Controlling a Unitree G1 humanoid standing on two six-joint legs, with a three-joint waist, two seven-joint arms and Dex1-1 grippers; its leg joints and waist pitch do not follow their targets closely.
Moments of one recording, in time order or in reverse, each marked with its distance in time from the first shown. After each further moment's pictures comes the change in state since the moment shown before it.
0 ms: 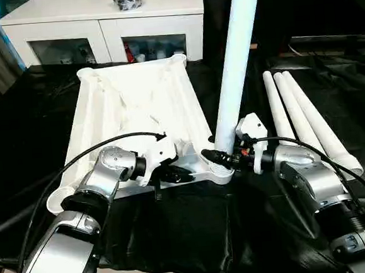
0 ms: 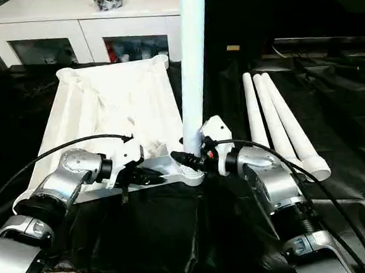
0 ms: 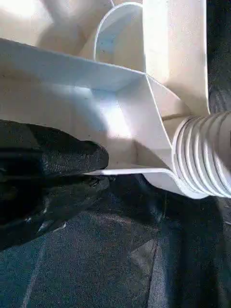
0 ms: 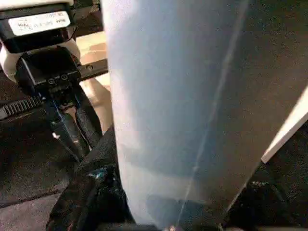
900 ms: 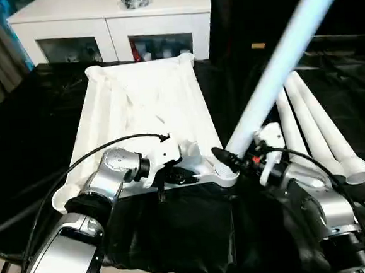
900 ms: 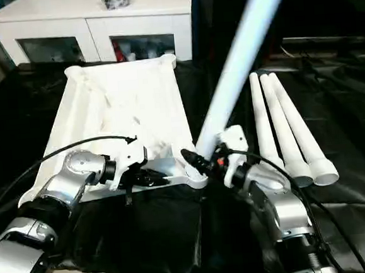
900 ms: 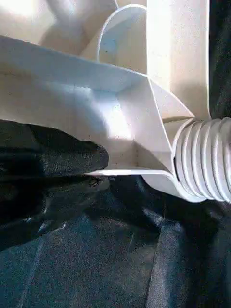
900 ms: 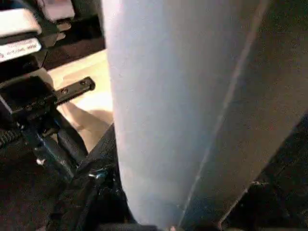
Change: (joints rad) left arm 0.020 -0.018 0.005 -0.033 0.000 0.016 0.006; right arm 0.188 0.039 -0.066 -0.230 0.049 0.055 -0.178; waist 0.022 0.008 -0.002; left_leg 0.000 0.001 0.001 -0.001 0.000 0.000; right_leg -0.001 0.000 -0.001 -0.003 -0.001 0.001
